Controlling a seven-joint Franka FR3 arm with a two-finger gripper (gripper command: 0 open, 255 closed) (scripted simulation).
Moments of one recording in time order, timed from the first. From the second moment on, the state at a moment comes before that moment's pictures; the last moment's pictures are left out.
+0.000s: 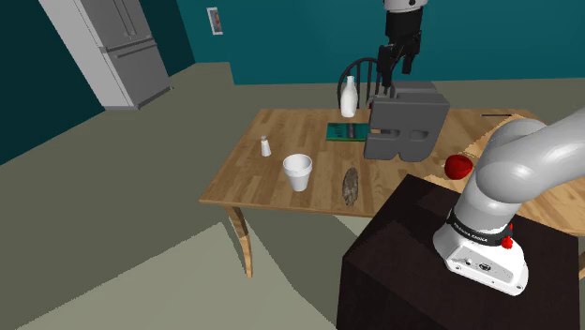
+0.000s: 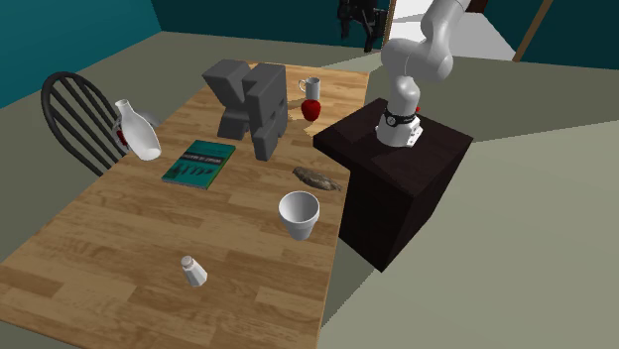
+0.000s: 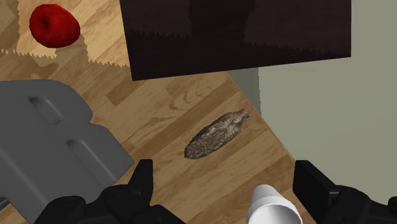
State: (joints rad) arm -0.02 -0.79 -0.02 -2.33 -0.12 1.52 0.10
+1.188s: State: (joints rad) arm -0.10 -0.64 0.12 -2.79 -0.13 2.16 0.50
